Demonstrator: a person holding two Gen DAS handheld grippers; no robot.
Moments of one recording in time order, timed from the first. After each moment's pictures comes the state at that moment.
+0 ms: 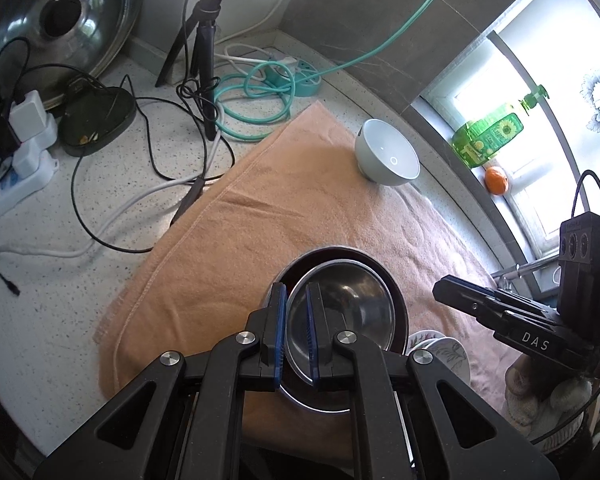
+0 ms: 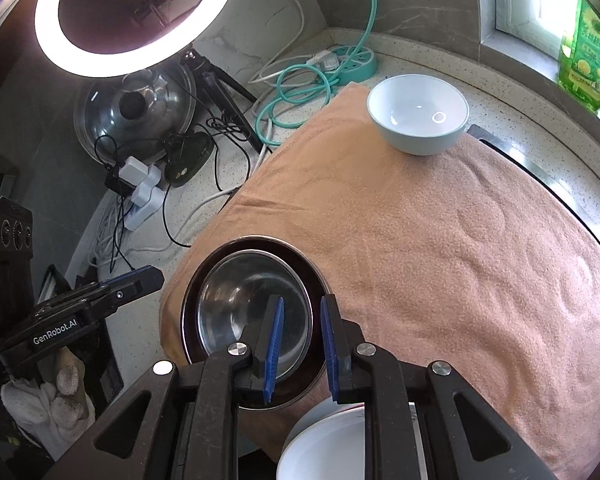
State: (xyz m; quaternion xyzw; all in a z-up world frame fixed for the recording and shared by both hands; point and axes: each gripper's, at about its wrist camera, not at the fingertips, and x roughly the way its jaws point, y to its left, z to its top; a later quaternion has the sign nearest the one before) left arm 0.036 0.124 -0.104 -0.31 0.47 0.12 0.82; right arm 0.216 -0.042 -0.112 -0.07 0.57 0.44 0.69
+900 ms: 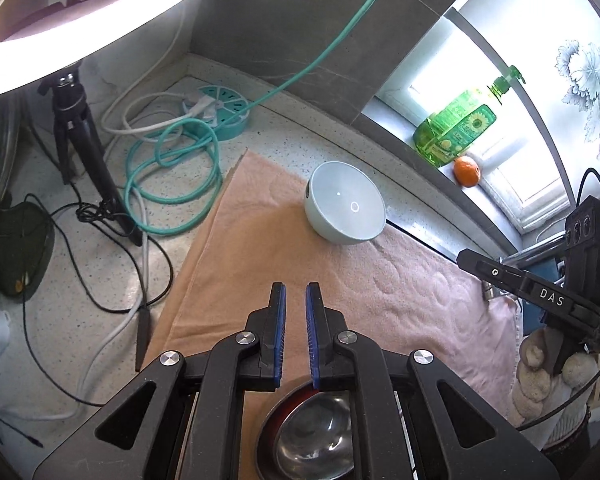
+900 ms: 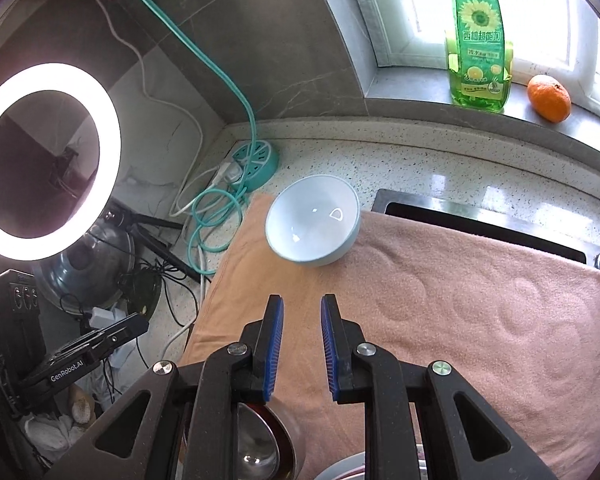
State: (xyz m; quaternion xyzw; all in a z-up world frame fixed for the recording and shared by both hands) left arm 0.157 0.162 -0.094 -0.25 0.49 0.01 0.84; right arm 0.307 -0.061 -0.078 0.06 0.54 0.30 0.78
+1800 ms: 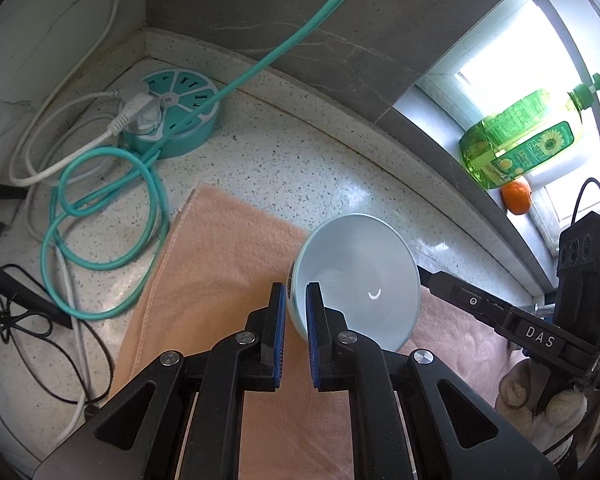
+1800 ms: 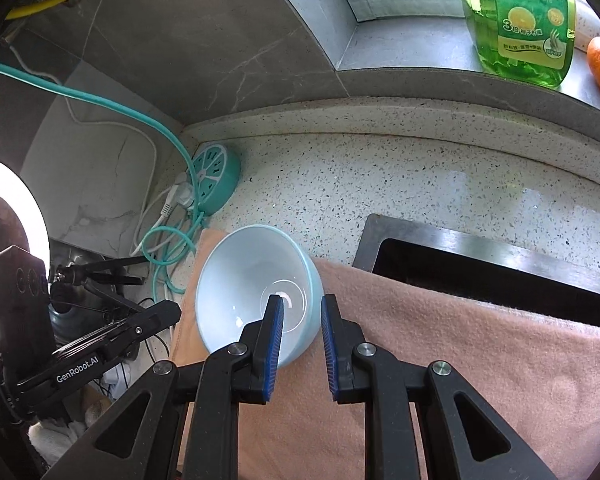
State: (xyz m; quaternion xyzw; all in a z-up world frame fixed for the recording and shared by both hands) left arm 0.299 0.157 -0.152 -0.25 0.54 0.03 0.80; right arm 0.433 -0.034 -0.164 0.09 0.60 0.32 0.73
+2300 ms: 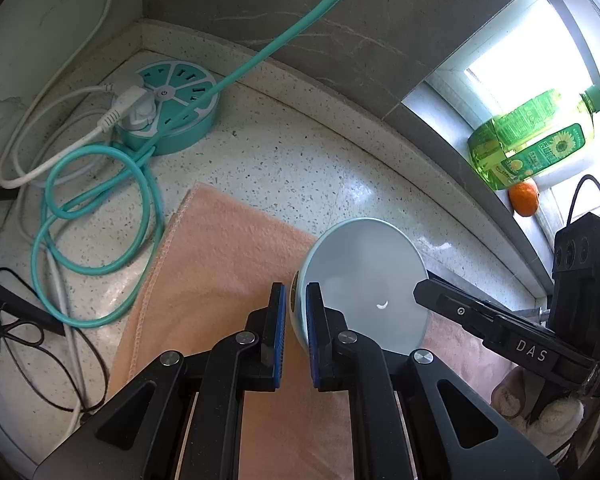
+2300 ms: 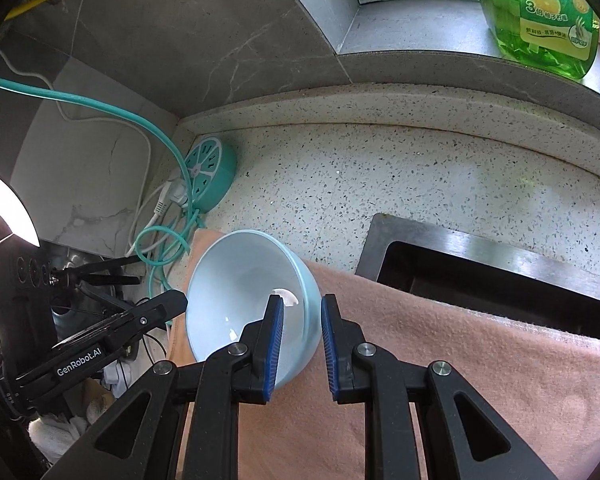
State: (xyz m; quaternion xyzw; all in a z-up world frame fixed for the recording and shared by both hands) left arm 0.308 0.157 -0.162 -0.25 0.55 0.03 0.80; right arm 0.446 -0.022 -0.181 0.09 0.61 0.33 0.71
